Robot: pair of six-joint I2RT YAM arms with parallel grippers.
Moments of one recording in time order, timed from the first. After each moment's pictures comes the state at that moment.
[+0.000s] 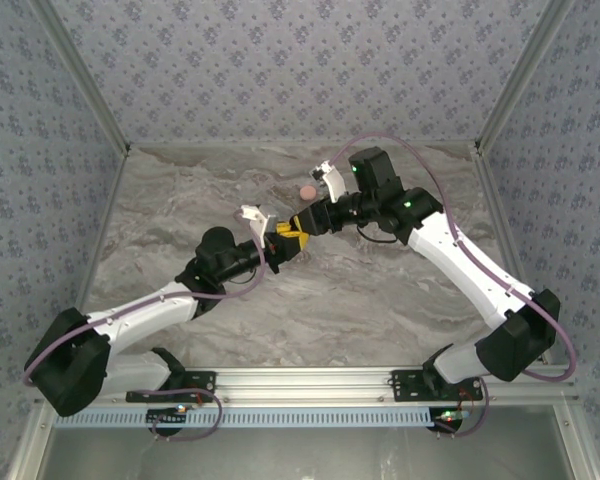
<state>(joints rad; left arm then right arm) -0.74 1.21 0.59 0.61 0.34 -0.33 0.60 1.42 1.41 -0.64 -0.58 0.16</state>
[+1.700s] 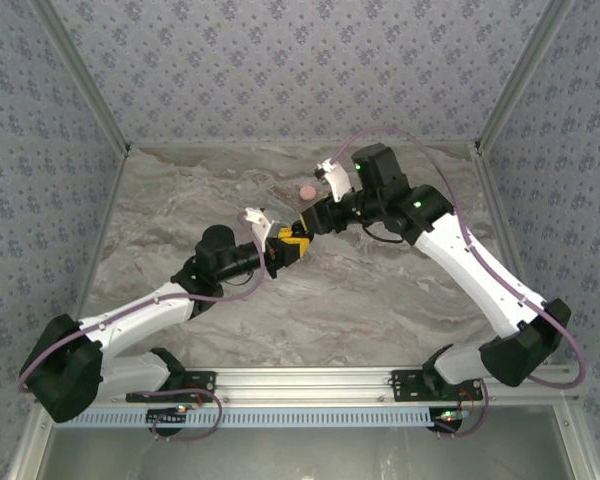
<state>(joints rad) -0.74 1.17 0.61 0.48 0.40 -0.25 0.62 1.38 1.50 -0.76 -0.46 0.10</state>
